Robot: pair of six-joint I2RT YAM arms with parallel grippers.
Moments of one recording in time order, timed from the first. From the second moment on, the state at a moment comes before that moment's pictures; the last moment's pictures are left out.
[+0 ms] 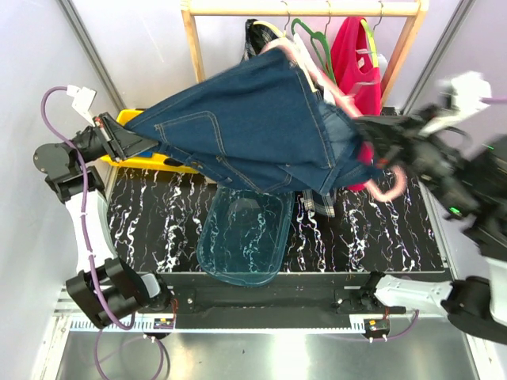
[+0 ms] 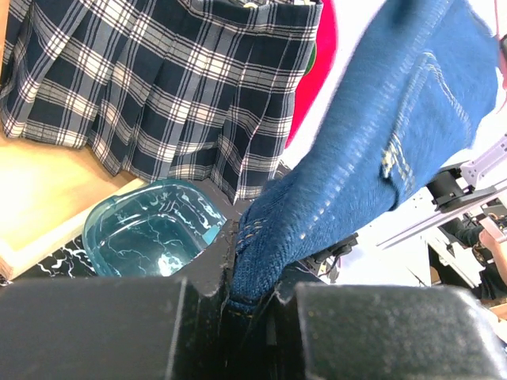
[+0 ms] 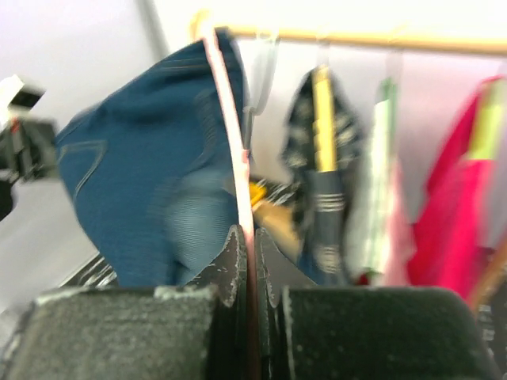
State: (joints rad) left arm 0.49 1.20 1.11 0.86 1.54 -1.39; right arm 0.88 1.08 2.03 -0.80 0.31 0.09
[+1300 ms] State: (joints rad) left arm -0.22 1.21 1.12 -0.67 1.25 -0.20; right arm 0.86 0.89 1.91 -0.66 0.57 0.13
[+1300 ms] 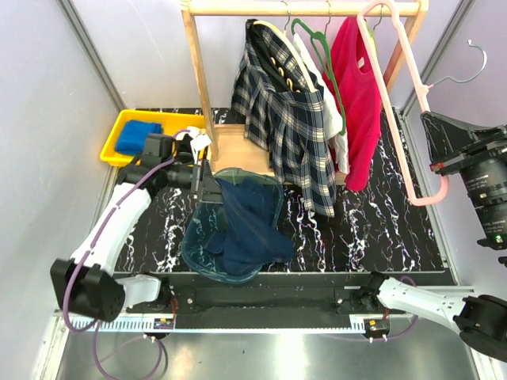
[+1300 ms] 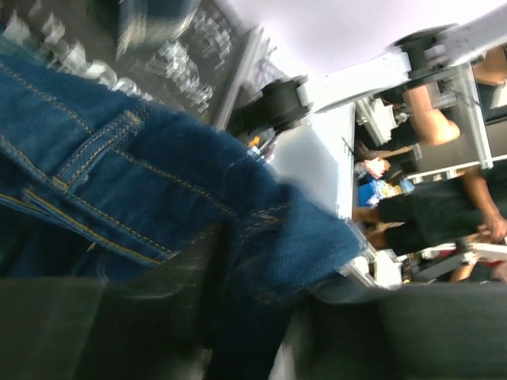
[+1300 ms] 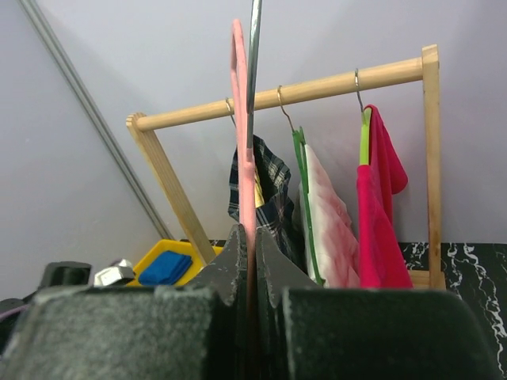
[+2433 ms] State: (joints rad) left arm 0.00 1.04 1.61 -0.95 0.56 0.15; right arm 0.96 1.53 1.67 -0.54 -0.10 0.42
